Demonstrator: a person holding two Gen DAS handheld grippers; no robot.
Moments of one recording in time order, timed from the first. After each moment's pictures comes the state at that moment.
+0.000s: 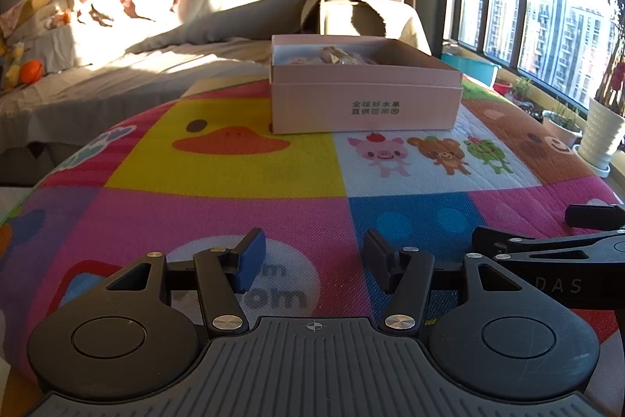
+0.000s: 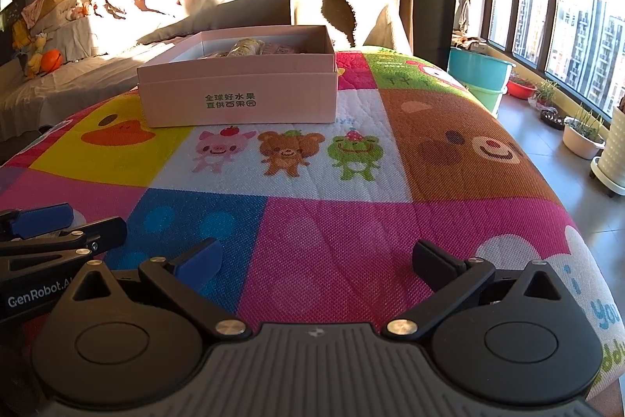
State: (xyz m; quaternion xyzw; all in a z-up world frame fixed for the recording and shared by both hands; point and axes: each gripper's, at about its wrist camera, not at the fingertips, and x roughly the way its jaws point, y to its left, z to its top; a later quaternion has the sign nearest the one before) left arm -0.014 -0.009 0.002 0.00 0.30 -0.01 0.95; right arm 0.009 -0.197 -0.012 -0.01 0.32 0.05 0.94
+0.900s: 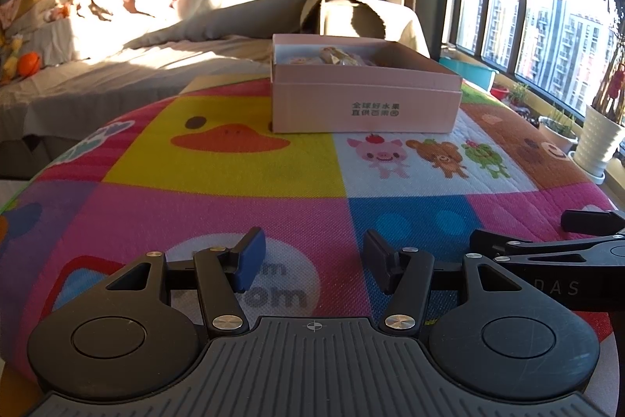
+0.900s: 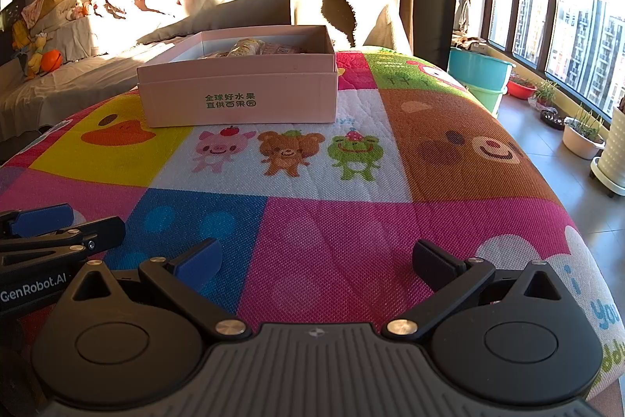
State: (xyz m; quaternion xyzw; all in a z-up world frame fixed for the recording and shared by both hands) left arm -0.014 -0.006 0.003 -0.01 0.30 -0.01 0.95; right arm 0.010 -0.197 -0.012 -0.01 0.32 0.05 0.94
